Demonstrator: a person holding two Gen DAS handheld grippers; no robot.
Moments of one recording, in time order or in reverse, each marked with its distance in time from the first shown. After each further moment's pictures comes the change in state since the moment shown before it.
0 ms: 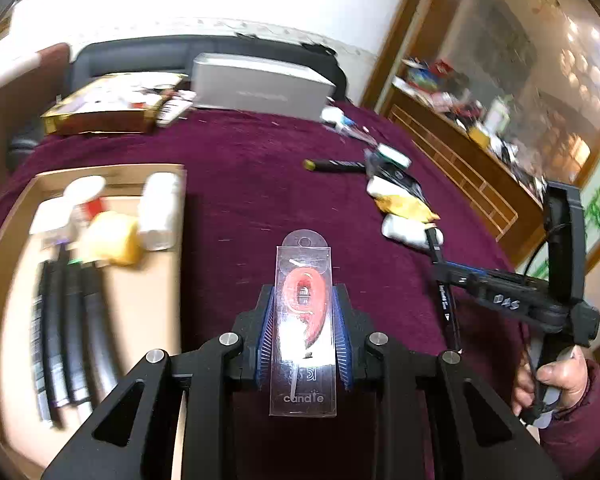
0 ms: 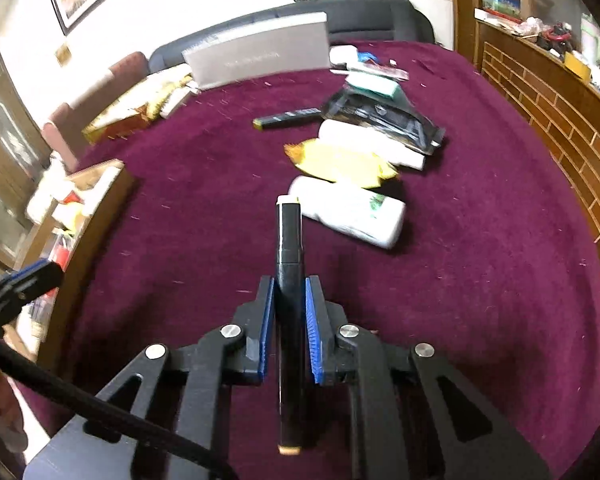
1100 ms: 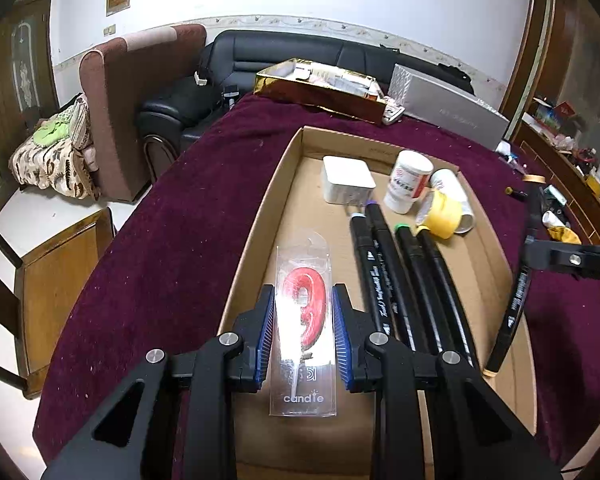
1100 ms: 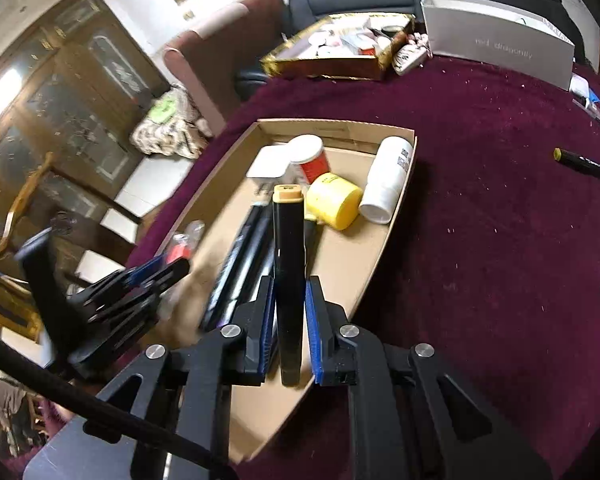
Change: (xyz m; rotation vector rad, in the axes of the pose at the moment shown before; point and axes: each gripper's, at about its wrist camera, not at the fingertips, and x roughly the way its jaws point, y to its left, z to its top) left arm -0.055 0.183 -0.050 -0.177 -0.030 0.386; right arm 0.070 0.233 0.022 -0.223 0.208 0.344
